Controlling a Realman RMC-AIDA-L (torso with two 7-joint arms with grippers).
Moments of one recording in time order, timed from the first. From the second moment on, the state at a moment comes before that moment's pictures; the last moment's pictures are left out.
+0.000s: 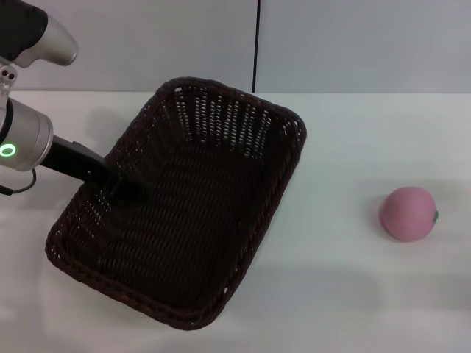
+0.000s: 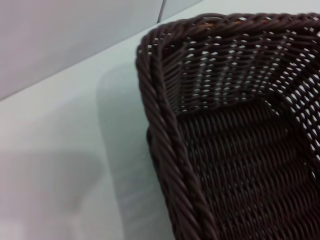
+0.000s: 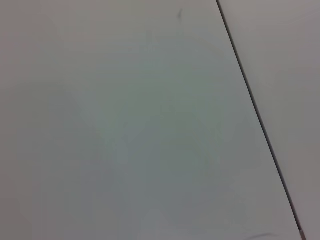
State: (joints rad) left arm -0.50 -2.07 1.19 1.31 2.49 1.55 -2.42; right arm 0.28 2.08 -0.56 0.03 -0.88 -1.61 0.49
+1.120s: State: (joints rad) left arm -0.65 -2.07 1.33 1.36 2.52 1.51 -1.91; right arm 0.28 2.08 -0.55 0.02 -0.87 -1.60 0.50
